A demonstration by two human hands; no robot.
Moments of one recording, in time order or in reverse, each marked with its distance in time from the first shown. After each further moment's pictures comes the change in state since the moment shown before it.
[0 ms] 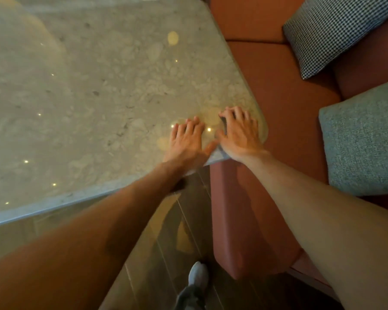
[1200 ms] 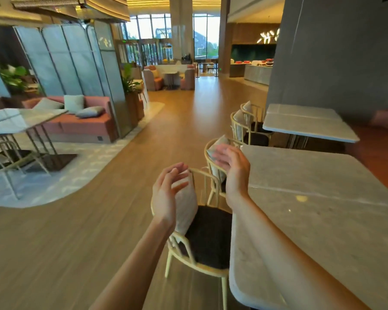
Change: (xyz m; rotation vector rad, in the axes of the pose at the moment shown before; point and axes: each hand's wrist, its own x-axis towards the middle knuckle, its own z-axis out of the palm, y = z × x) left_hand -0.522 -0.408 -0.568 -1.191 1.208 -0.001; right_hand -0.168 -0.884 -0.192 1.664 0.015 -0.339
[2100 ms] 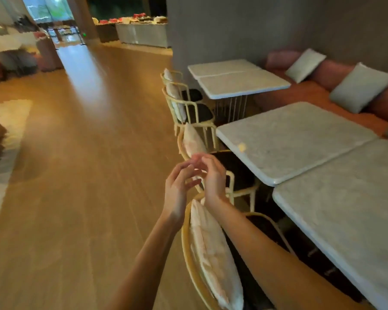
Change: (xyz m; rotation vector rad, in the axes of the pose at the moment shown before) left_hand 0.592 -0.184 -0.073 -0.106 -0.759 -0.394; right_hand 0.386 0.329 0.299 -0.014 0.625 0.094
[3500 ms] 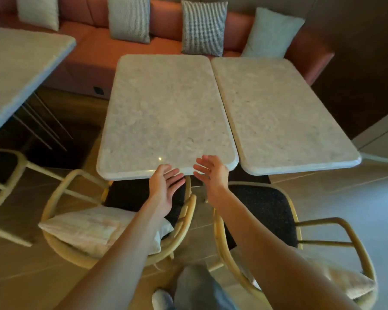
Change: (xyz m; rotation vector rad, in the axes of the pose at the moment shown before) left_hand 0.549 -0.218 0.083 0.170 -0.735 -1.076; right_hand 0.431 0.095 -0.006 0.344 1.319 -0.034
